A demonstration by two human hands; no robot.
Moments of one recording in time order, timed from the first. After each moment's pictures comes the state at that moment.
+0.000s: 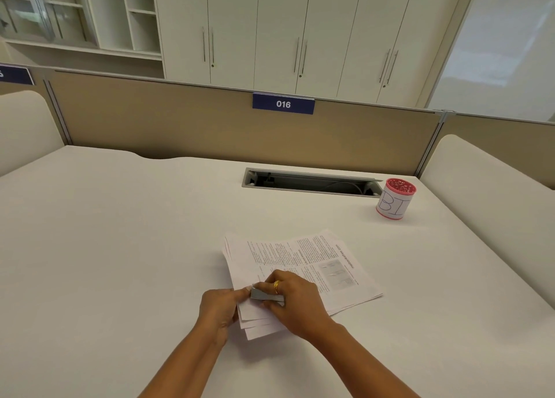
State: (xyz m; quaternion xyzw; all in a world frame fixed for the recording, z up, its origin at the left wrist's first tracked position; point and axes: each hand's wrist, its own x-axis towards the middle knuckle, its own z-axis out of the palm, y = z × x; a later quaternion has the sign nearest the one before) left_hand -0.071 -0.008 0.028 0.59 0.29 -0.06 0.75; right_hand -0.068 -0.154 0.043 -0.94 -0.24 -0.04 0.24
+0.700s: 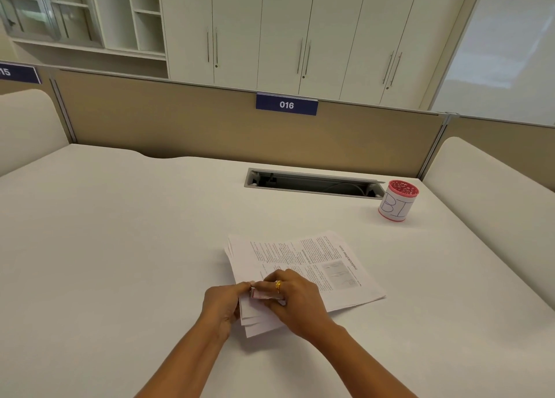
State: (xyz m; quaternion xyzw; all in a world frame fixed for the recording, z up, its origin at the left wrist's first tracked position) left_hand -0.067 -0.010 0.032 0.57 0.30 -0.06 0.76; right_hand -0.066 -0.154 0.037 -0.93 -0.27 -0.09 0.25
